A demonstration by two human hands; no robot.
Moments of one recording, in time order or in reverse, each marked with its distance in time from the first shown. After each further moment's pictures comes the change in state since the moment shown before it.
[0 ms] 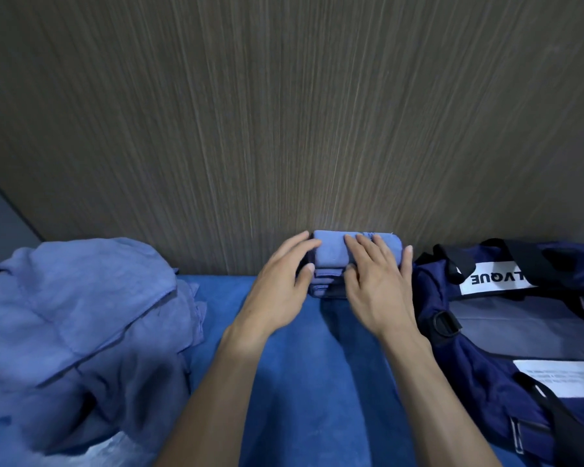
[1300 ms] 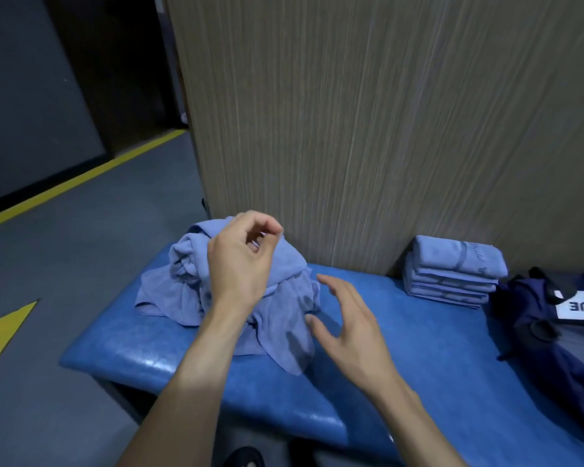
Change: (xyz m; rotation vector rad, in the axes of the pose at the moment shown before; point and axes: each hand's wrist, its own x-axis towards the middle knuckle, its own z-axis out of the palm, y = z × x) left_hand -0.142 0.015 -0.202 -0.086 0.783 -0.058; right_hand -0.128 -0.180 0.013 0.678 -0.100 -0.387
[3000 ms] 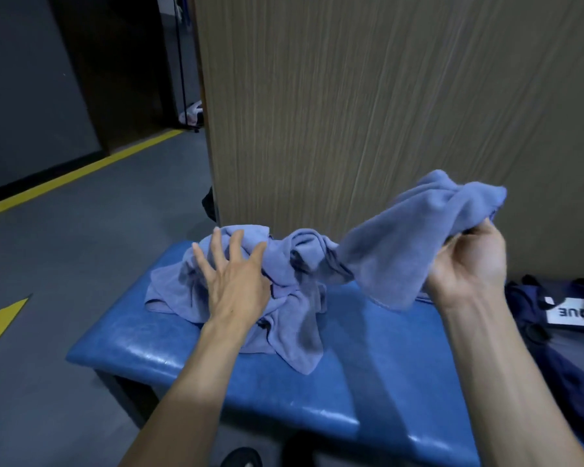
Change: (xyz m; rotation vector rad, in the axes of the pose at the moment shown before) left_hand -0.012 -0.053 -0.022 0.987 -0.327 0.014; right_hand 0.071 -0.080 -0.115 1.927 0.063 0.350
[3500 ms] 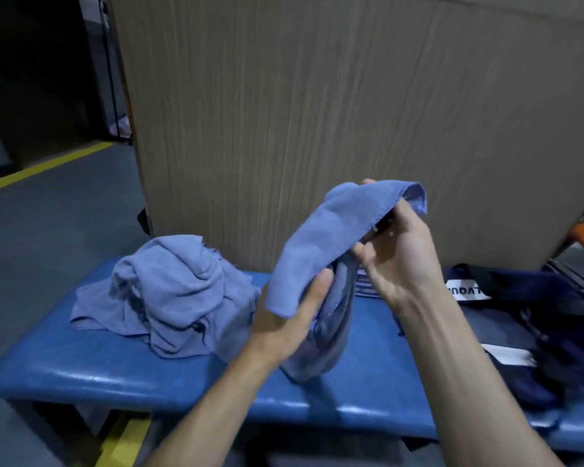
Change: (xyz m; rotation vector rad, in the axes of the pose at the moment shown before) left_hand -0.094 0.149 -0.083 -1.405 -0.300 -0.022; right_hand -0.070 -0.032 0.044 -0.691 0.173 -0.343
